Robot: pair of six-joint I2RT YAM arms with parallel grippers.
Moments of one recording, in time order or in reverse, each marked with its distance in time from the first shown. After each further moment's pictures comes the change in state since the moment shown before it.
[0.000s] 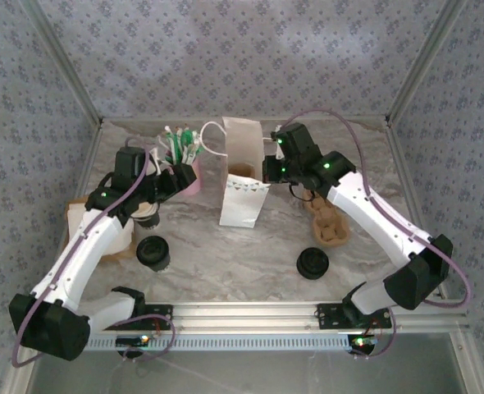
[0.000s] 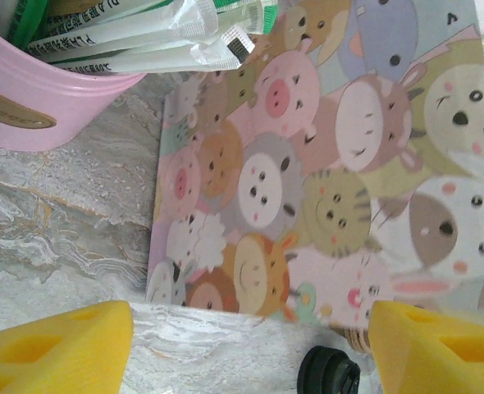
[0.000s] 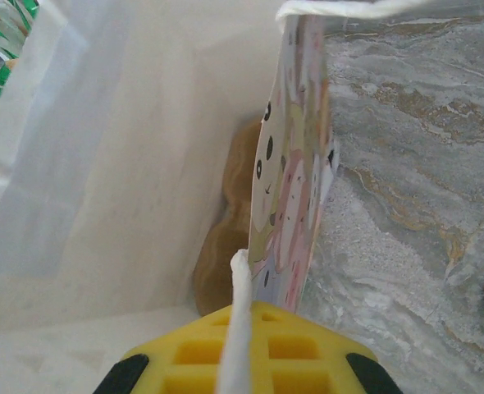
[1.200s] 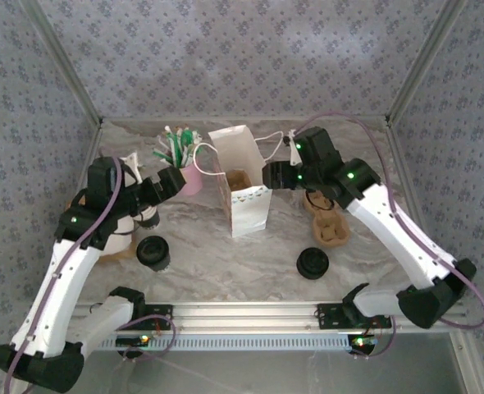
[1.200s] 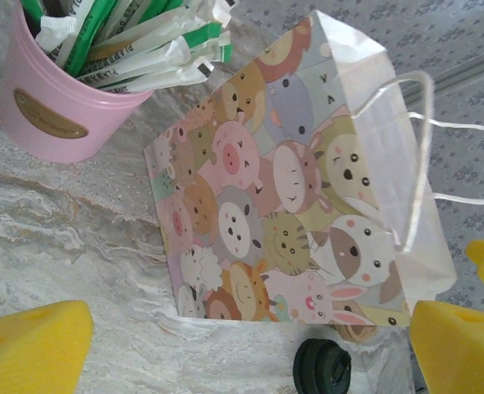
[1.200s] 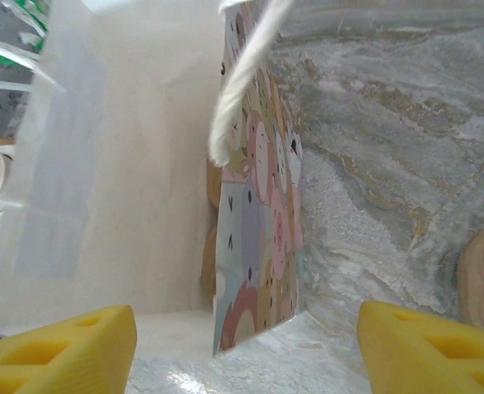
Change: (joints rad) left arm 0.000 -0.228 0.078 -0.200 -0.076 0.027; right arm -0.003 -0.173 -0.030 -0.110 -0.003 -0.064
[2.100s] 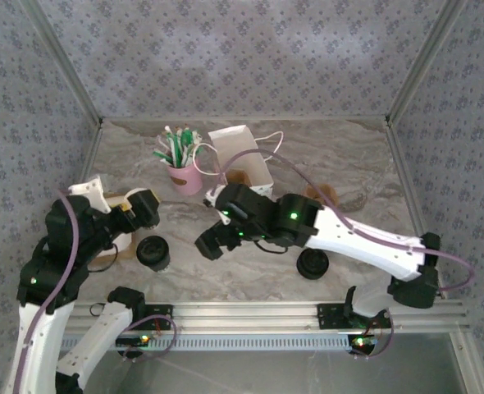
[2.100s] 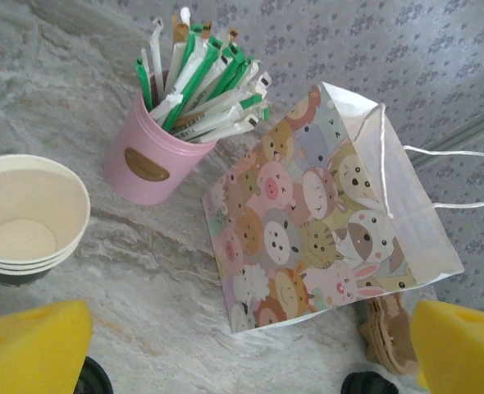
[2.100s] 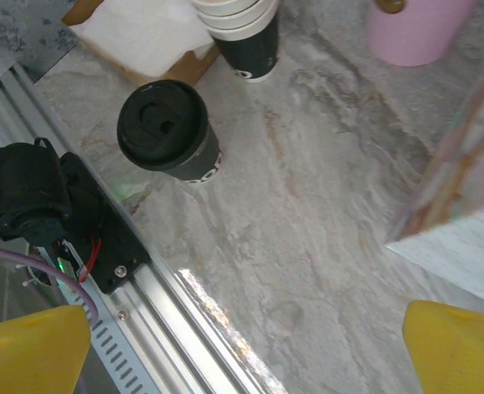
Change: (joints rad) left arm 0.000 -0.285 0.039 -0.194 -0.220 0.072; right arm 0.595 0.211 0.143 -0.027 0.080 -0.024
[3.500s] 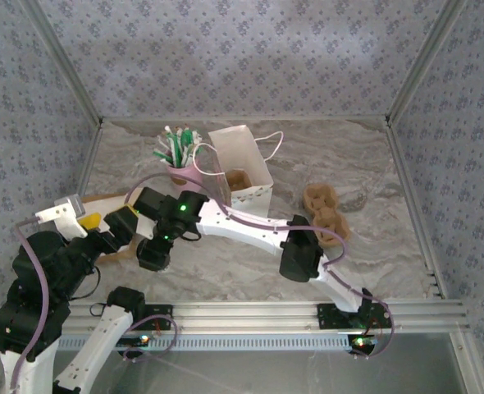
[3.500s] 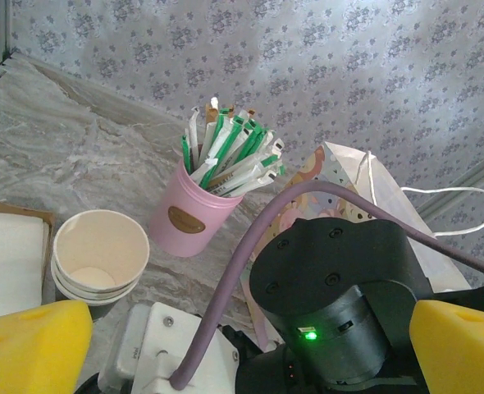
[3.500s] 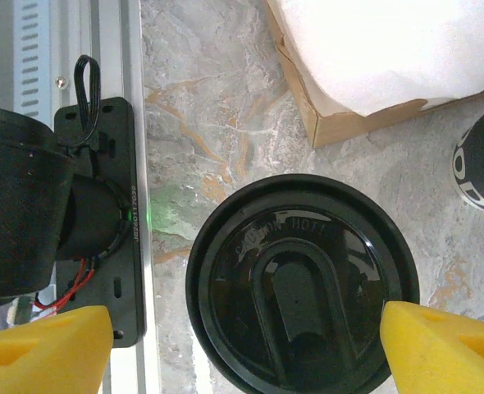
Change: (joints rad) left arm 0.000 -0.164 0.042 -0.057 -0.131 0.084; right arm 0.007 0.819 0.723 -0.069 -0.329 -0.545
